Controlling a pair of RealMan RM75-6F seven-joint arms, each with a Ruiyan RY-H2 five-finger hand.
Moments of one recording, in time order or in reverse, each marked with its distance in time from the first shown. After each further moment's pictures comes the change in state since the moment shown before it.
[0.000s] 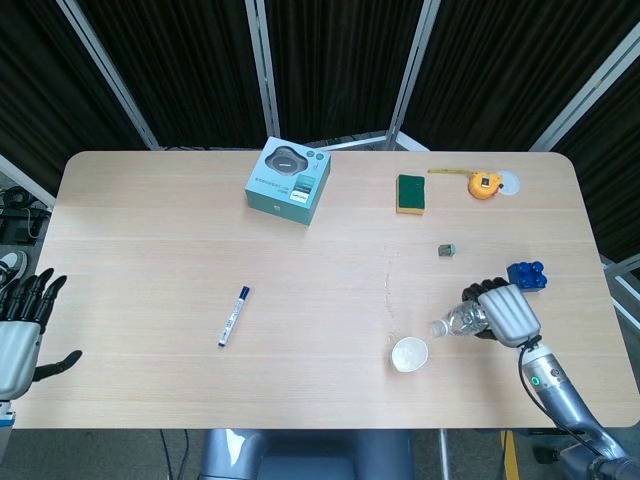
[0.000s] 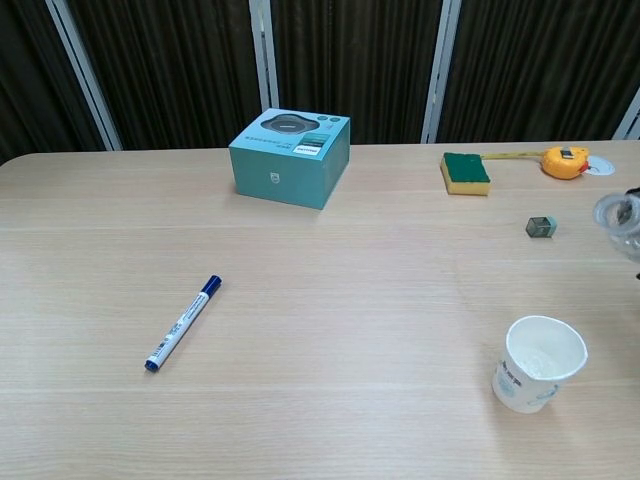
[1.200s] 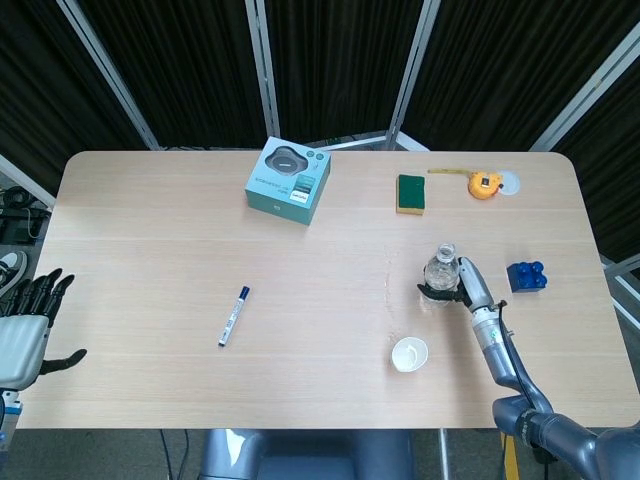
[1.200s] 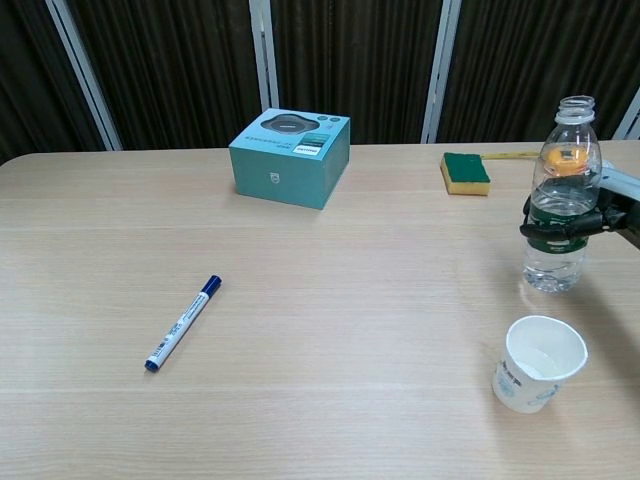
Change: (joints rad) left arm -0.044 0.001 -0.006 0.005 -0.095 -0.100 -0.012; right arm 0.135 -0.263 0.177 0.198 0.224 -0.320 0.728
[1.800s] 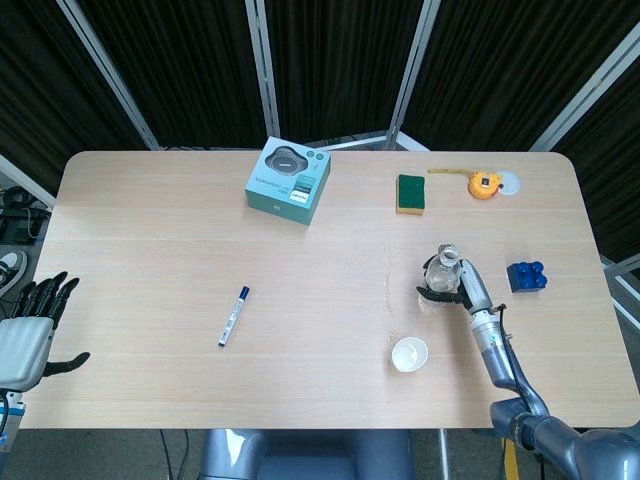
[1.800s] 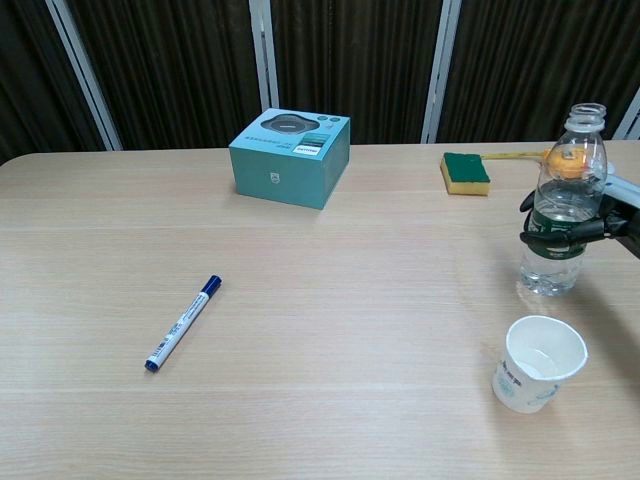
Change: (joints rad) left arm -0.005 0.004 0.012 -0.008 -0.001 -0.014 -0.004; right arm -0.007 -0.071 -0.027 0.137 -0.054 0.049 0.142
